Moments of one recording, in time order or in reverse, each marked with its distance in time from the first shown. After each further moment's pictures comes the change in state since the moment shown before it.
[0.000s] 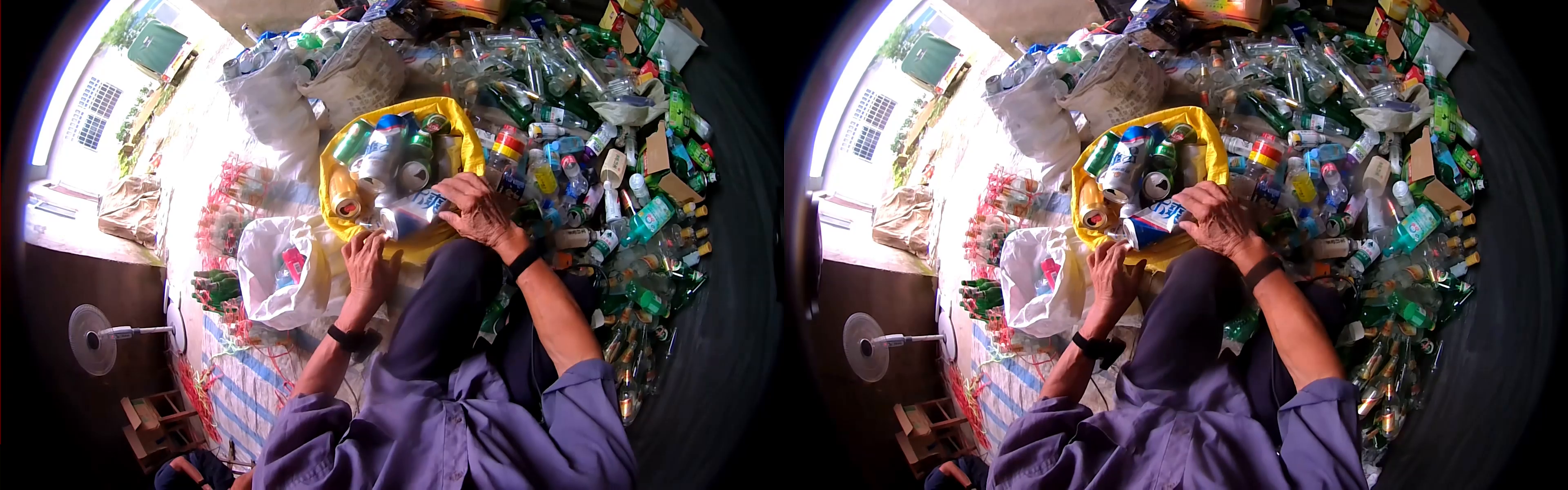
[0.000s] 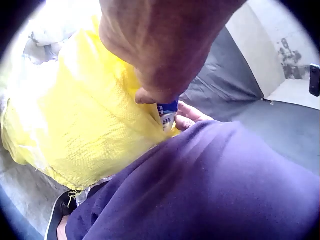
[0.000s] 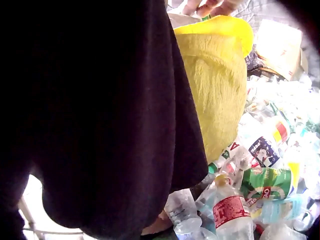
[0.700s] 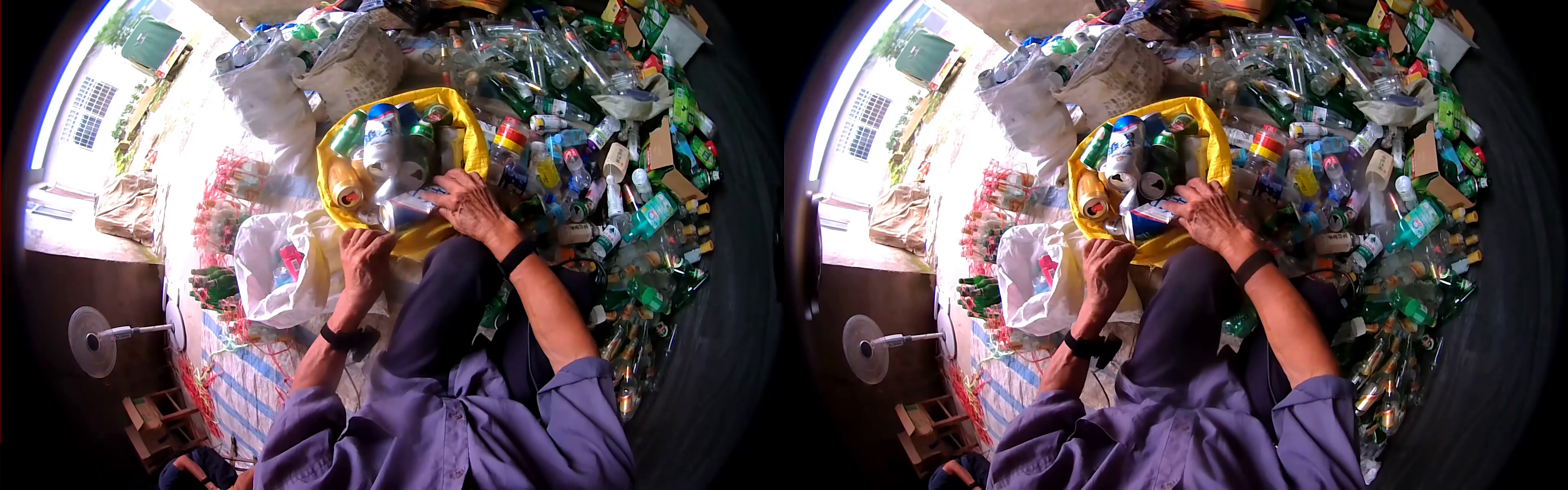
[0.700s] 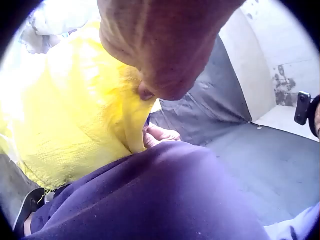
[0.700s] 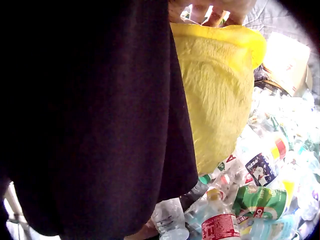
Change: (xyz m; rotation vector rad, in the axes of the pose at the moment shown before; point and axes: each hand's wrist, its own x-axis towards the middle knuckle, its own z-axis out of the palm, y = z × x) left_hand 0.021 -0.006 -0.014 -0.147 0.039 0.166; right_hand 0.004 0.006 0.028 -0.206 -0.215 -0.049
